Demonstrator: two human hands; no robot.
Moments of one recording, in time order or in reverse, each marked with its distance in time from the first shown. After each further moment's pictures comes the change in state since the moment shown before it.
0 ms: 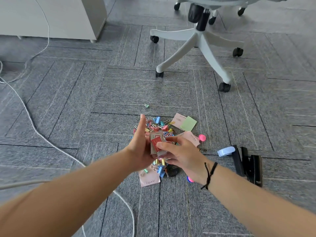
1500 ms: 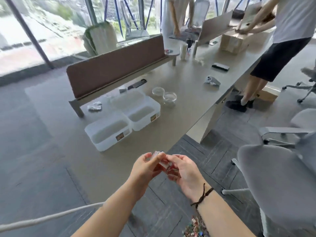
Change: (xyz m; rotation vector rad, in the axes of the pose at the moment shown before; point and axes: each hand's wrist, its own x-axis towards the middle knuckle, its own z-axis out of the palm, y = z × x) left_hand -0.704 0.403 0.153 -0.173 0.740 0.748; right_hand -0.415 -0.631 0.415 -0.126 -0.421 -0.039
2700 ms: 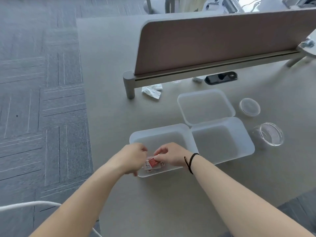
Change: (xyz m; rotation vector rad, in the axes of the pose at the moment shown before) left_hand 0.216 0.121 -0.281 0.811 0.196 -0.425; right_hand 0.367 0.019 0.301 -1.432 -0.768 0.197
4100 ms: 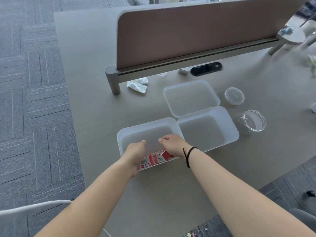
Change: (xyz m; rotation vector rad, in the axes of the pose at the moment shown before) left_hand 0.004 0.042 0.047 -0.937 0.028 -0.328; right_hand -0.019 0.019 -0.017 0.115 0.209 0.134
